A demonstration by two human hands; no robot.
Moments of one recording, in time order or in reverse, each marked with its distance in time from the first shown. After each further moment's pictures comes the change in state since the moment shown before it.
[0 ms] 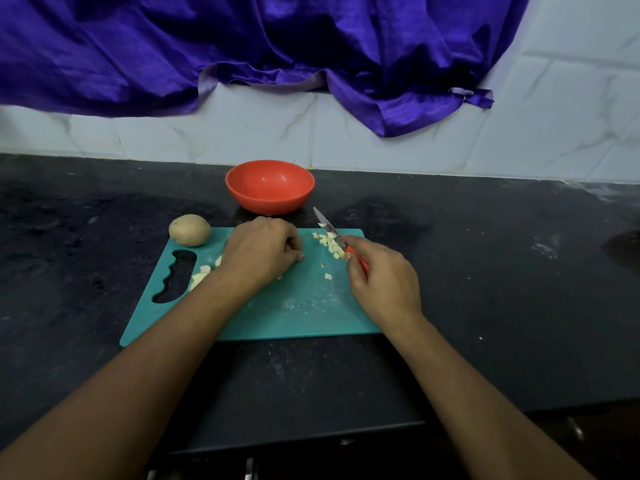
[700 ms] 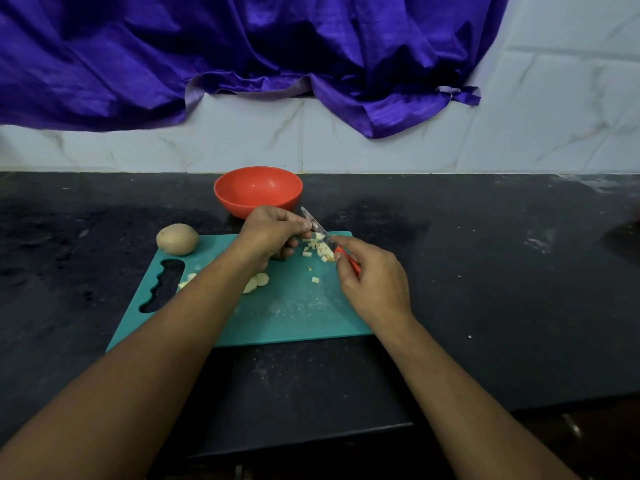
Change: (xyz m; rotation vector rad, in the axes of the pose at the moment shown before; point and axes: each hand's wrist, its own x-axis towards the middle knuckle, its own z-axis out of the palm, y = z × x) left_hand 0.038 0.026 0.011 -1.080 -0.108 -0.456; right_hand 0.001 0.009 0.001 0.163 0.069 0.033
